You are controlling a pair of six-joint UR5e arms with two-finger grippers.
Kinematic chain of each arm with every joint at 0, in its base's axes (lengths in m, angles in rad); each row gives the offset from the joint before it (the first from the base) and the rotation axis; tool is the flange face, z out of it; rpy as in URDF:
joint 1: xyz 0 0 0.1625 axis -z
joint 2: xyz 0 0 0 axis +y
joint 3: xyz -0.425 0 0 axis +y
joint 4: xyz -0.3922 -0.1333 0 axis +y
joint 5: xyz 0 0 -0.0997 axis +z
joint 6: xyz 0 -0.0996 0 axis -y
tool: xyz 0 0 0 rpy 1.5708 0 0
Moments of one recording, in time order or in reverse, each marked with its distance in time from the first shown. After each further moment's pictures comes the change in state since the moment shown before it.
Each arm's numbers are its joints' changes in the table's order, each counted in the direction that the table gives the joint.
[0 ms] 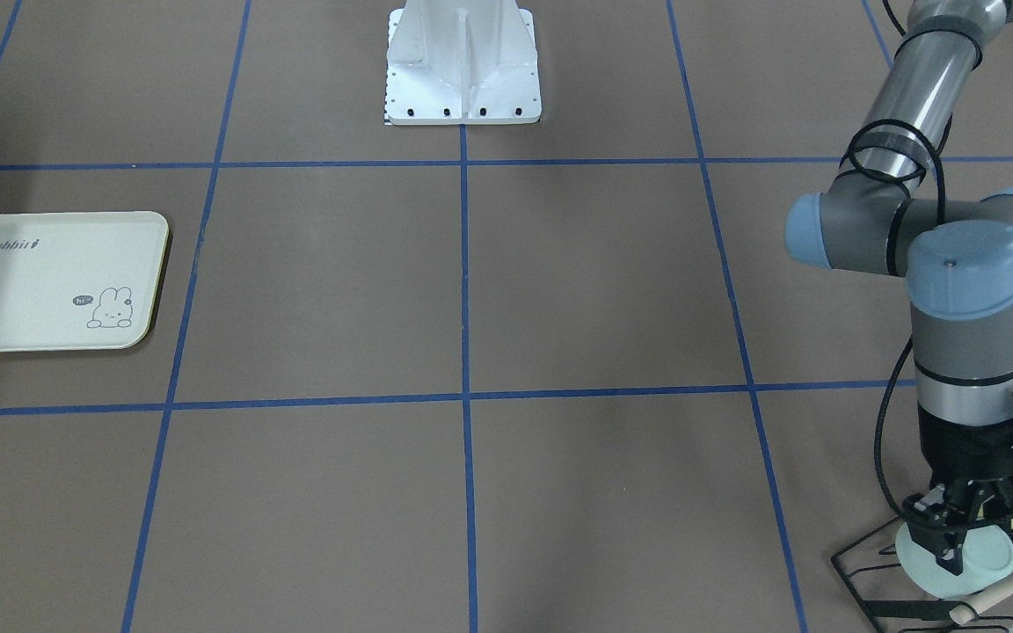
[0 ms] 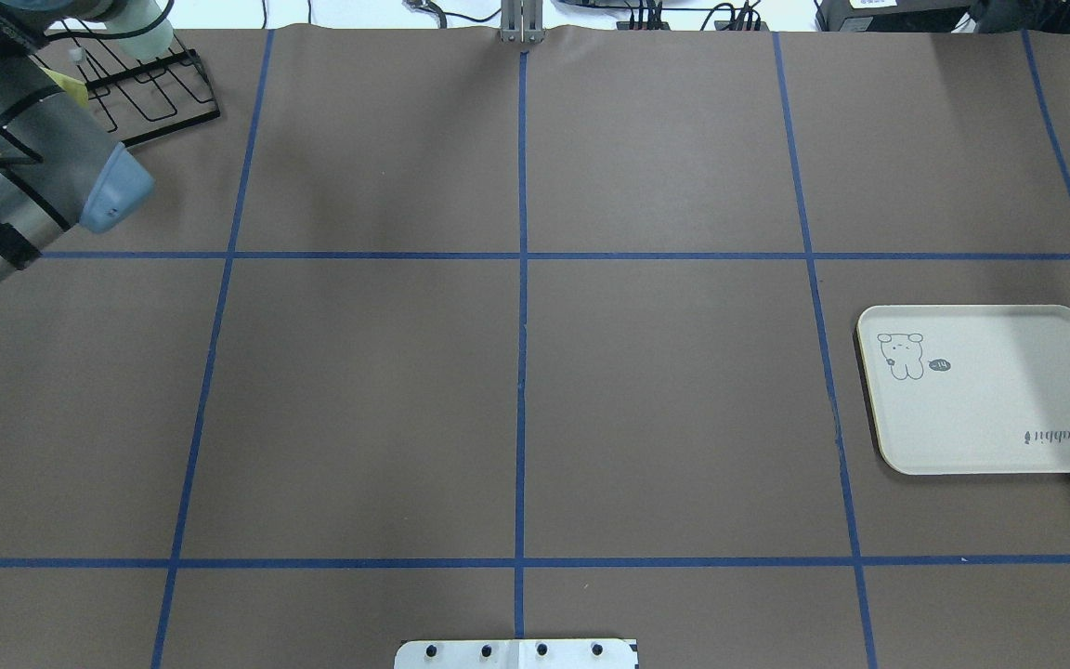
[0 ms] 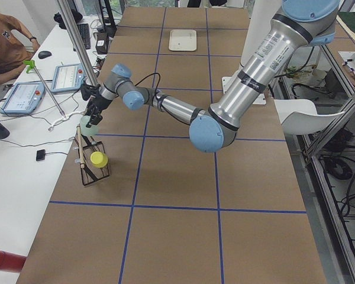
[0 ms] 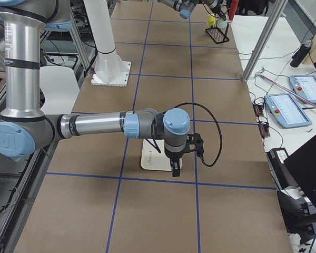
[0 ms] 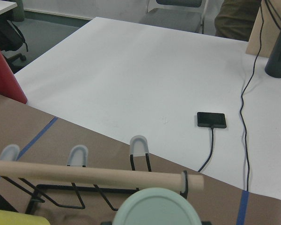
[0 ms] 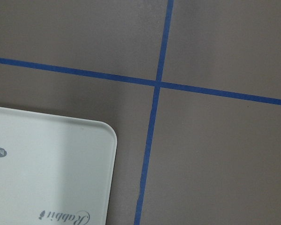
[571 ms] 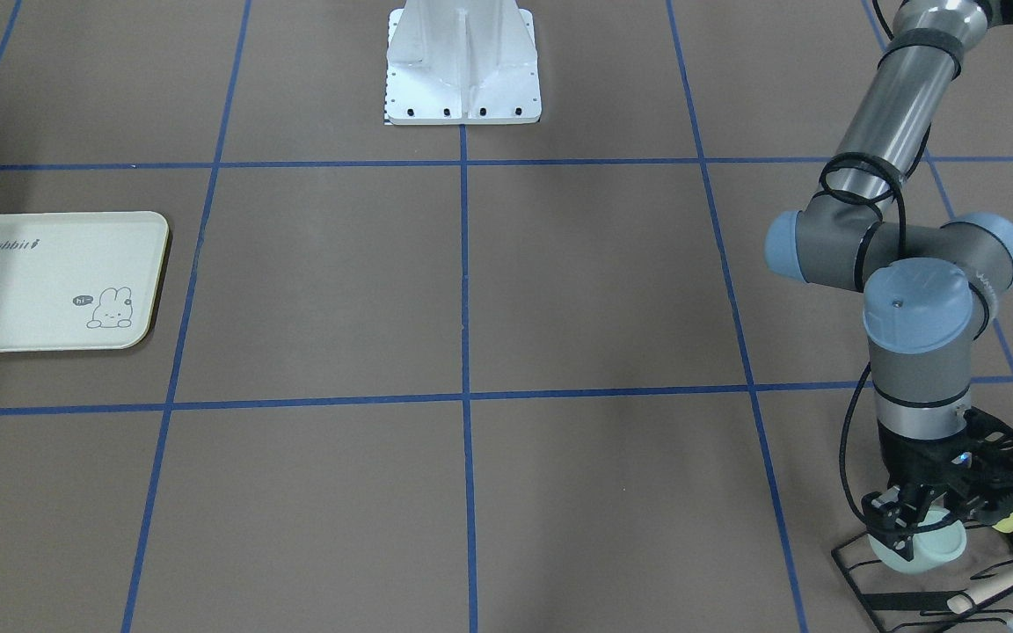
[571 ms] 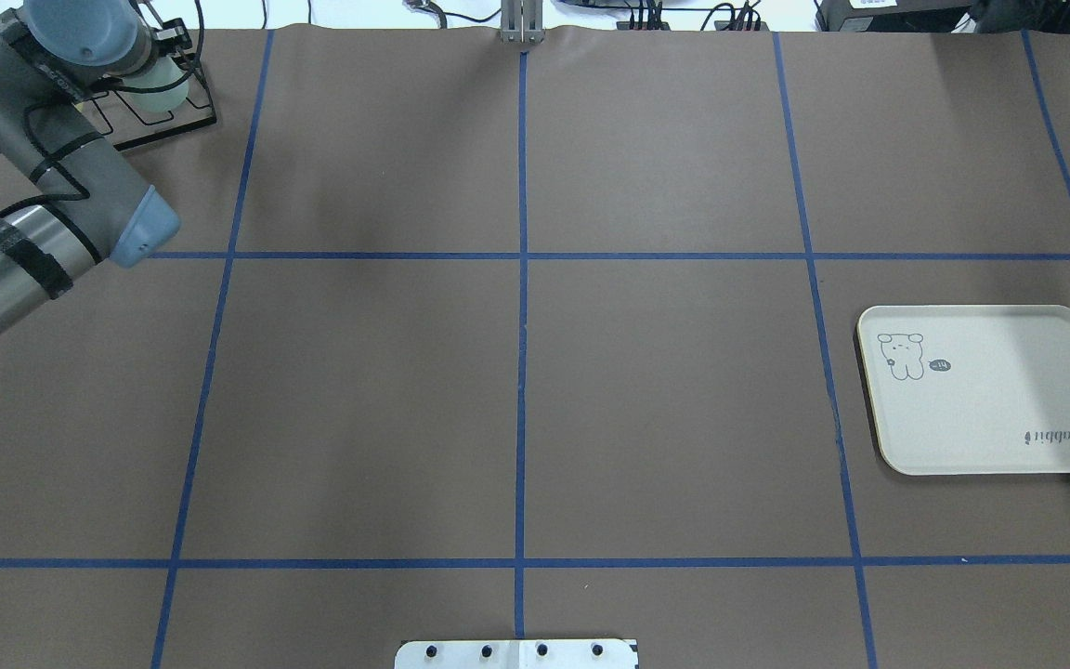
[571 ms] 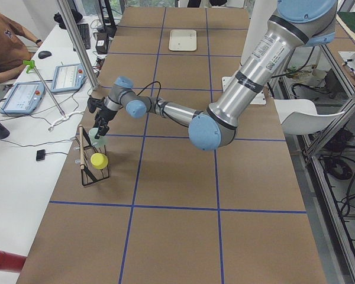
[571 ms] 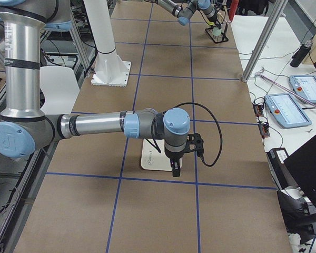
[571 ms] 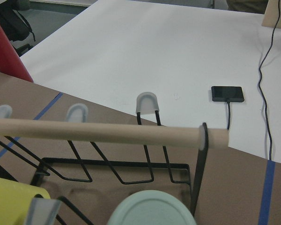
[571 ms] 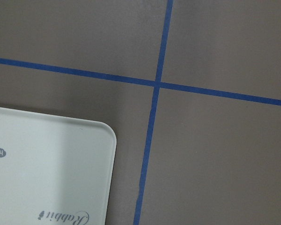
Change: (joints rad) left arm -0.068 0.011 -0.131 0.010 -0.003 -0.006; right arm 0.000 -0.001 0.000 0.000 0.005 0.000
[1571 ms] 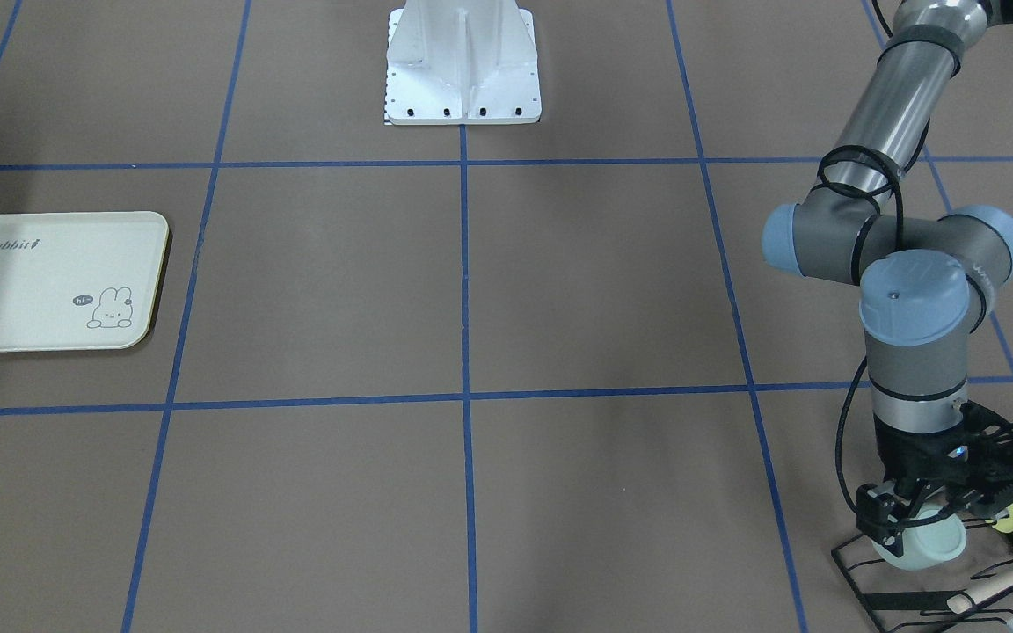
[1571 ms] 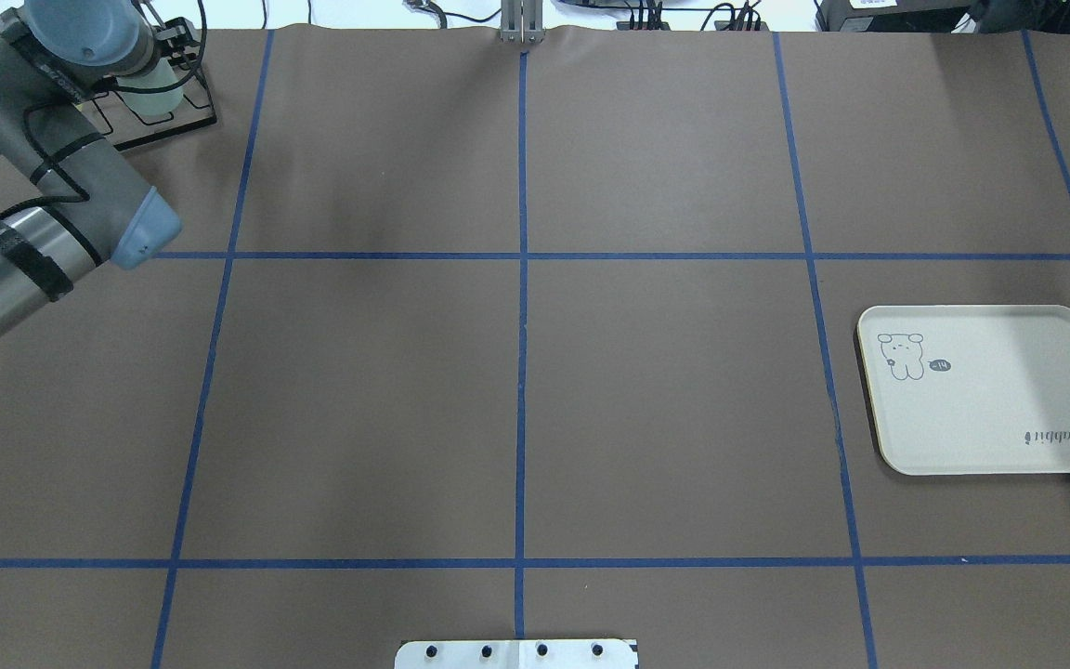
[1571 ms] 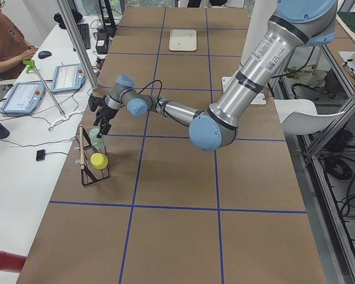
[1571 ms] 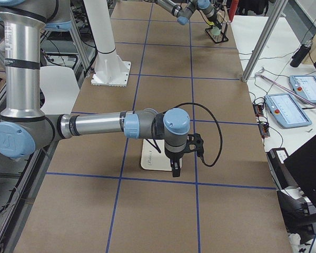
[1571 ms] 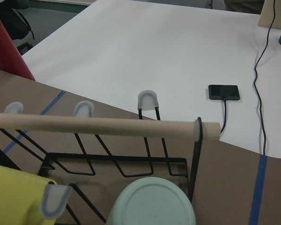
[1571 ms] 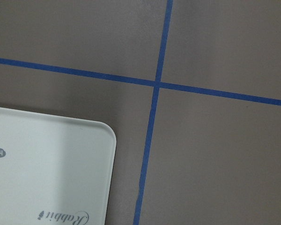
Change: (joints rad) left arm -0.007 -0.003 0.013 -0.011 0.000 -0.006; right arm 0.000 0.000 0.001 -0.001 0.001 0.000
